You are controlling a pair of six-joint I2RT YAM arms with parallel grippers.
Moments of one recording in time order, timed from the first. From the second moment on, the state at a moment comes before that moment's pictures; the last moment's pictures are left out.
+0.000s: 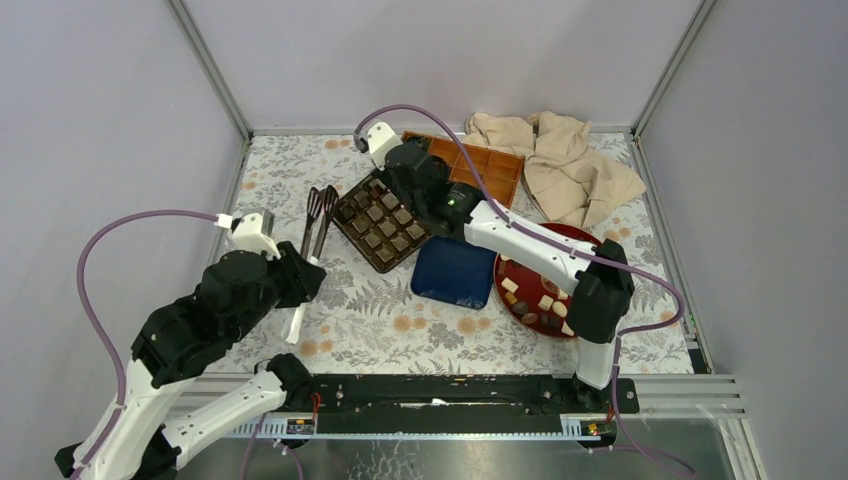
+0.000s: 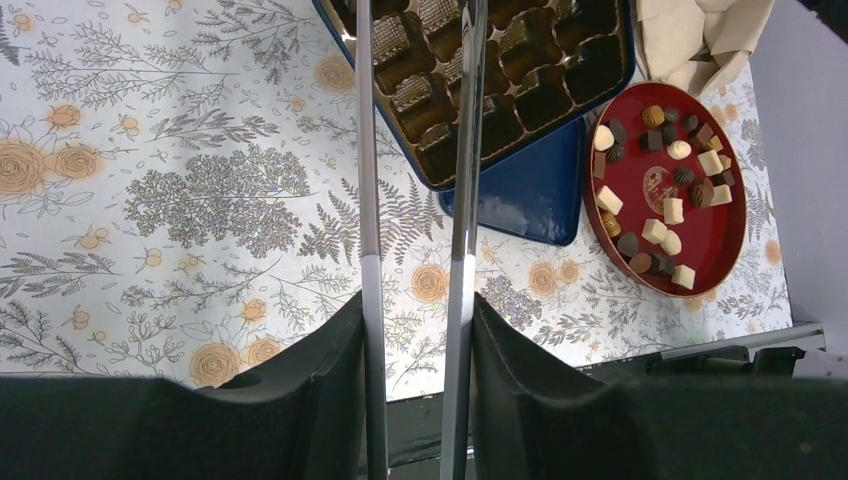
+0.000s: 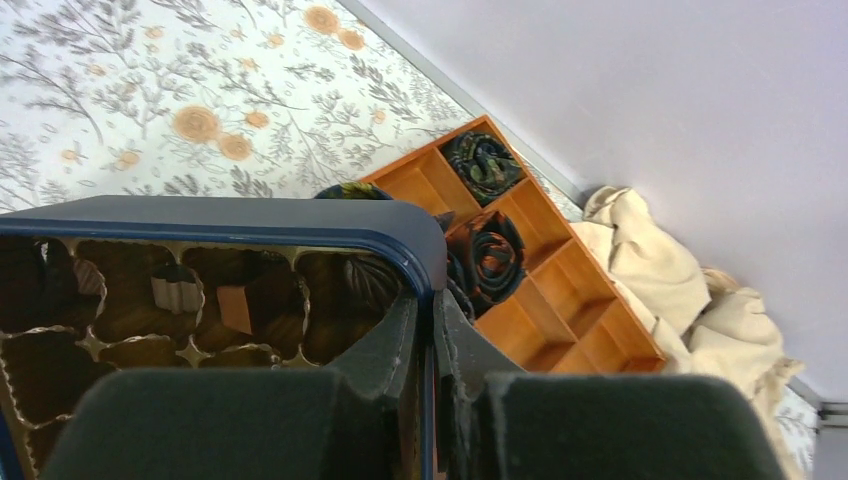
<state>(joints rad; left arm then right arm) -0.74 0.62 1.18 -1.12 -0.36 -0.67 0.94 1.87 1.76 -0.24 0.47 -0.24</state>
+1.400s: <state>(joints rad) -0.74 0.60 1.02 -1.12 -0.25 -0.69 0.89 2.22 1.80 -0.41 0.14 0.38</state>
